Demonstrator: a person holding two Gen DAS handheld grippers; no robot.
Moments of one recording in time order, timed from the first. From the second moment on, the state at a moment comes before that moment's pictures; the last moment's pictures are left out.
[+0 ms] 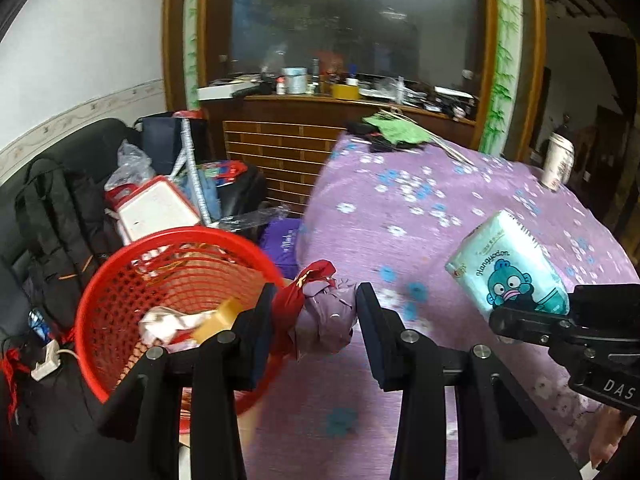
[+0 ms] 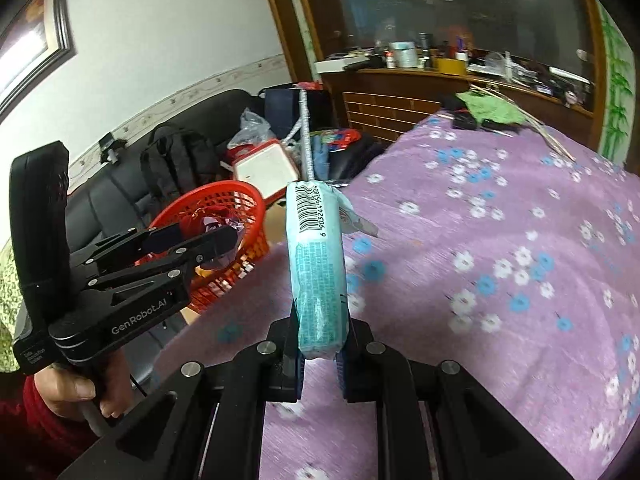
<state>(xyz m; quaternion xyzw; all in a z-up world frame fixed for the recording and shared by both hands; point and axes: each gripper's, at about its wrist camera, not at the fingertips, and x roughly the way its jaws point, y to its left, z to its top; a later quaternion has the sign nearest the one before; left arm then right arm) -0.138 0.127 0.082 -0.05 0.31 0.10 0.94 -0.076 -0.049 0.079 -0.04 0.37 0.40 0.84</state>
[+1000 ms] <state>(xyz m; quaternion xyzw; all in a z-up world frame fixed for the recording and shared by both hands) -0.152 0.267 0.049 -0.11 0.34 0.20 0.91 -0.042 0.136 0.052 -0.08 0.44 0.48 0.76</state>
